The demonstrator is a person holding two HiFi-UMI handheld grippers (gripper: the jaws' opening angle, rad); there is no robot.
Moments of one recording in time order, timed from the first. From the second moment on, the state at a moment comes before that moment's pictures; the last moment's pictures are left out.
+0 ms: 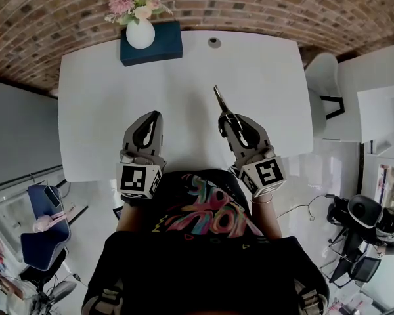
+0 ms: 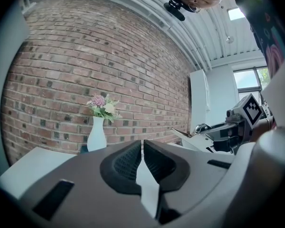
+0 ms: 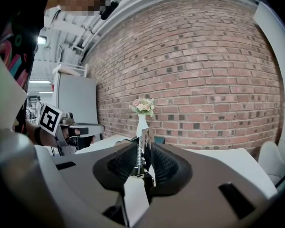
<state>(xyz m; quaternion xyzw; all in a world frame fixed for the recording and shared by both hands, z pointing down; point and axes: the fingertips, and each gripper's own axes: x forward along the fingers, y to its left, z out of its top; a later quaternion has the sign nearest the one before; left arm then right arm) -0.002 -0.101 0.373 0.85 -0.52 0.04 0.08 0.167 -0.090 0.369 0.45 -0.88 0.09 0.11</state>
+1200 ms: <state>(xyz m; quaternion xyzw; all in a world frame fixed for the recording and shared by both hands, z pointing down) -0.011 -0.098 0.375 0.85 -0.52 0.04 0.08 0.167 -0.094 0.359 0.46 -0.88 0.09 0.09</state>
